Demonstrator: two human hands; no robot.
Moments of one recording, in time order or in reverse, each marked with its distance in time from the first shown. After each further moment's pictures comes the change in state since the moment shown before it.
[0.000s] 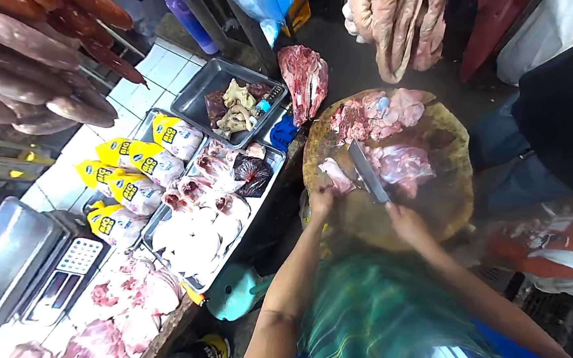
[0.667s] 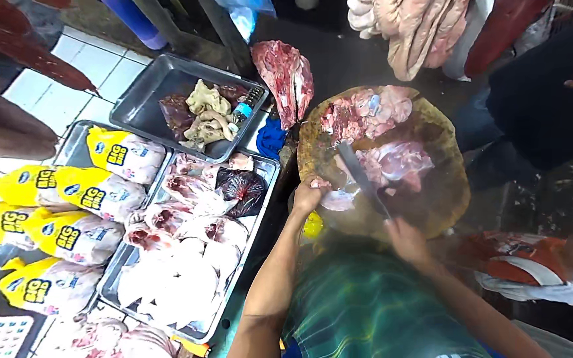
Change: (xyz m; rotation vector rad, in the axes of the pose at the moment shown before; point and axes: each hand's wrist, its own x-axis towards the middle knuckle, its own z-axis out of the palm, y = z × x) left_hand 0.069 0.018 -0.086 0.160 -0.293 0.202; right_hand -0.046 -0.044 0.069 -0.126 0.217 0.000
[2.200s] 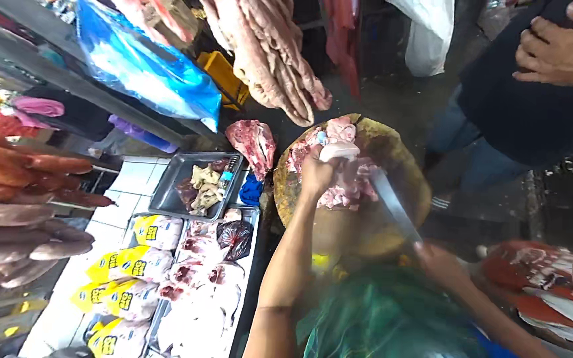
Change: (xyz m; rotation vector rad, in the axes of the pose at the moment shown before) left_hand -0.028 0.232 0.130 0.183 0.019 0.524; right_hand -0.065 0.167 -0.052 0.505 0.010 0.210
